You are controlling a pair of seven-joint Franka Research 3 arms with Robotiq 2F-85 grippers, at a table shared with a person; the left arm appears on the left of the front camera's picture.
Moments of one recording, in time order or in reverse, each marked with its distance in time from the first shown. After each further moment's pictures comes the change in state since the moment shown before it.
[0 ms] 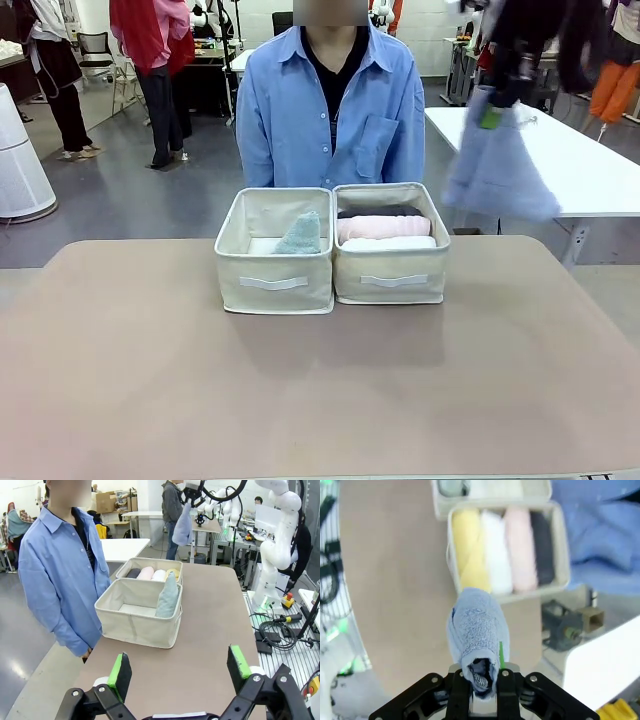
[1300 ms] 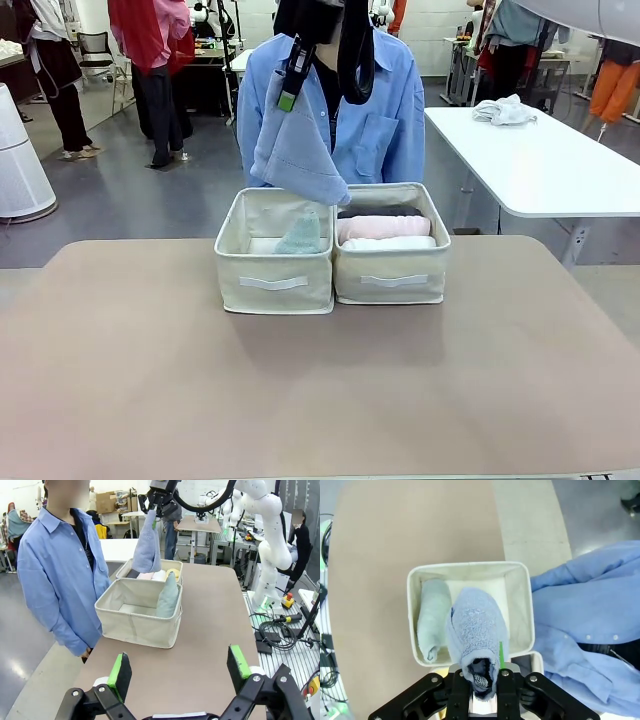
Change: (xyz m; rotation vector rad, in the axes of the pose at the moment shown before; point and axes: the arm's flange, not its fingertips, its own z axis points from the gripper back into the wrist) left arm 0.000 0.000 0.000 0.001 0.000 0.000; right arm 0.218 -0.050 -0.073 0.029 -0.240 0.014
